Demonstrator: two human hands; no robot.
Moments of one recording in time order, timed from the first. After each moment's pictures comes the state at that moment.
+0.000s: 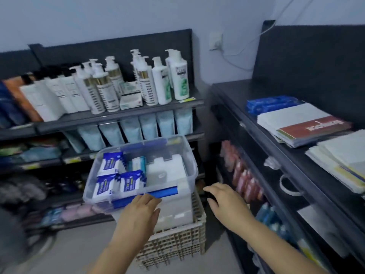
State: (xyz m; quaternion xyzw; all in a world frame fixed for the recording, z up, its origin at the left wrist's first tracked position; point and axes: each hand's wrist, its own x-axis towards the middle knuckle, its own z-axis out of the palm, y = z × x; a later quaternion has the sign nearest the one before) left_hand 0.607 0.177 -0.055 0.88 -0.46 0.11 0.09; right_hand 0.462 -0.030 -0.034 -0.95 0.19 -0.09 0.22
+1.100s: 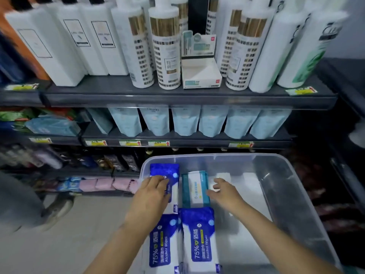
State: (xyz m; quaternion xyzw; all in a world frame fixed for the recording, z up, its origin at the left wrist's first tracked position) left_hand 0.956 0.199 -0.139 0.91 -0.39 0.07 0.13; right_hand 0.872 -0.011 -0.147 -0.82 0.34 0.15 0.43
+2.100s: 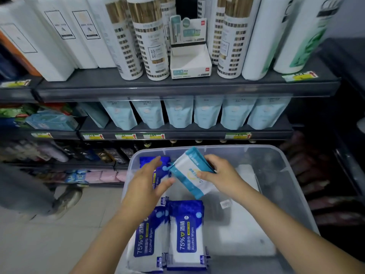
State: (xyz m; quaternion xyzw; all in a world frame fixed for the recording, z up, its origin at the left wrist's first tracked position) left_hand 0.932 0.168 -0.090 0.90 -0.21 -0.10 0.35; right_hand 0.870 -0.034 -0.100 -0.80 0.18 0.03 0.58
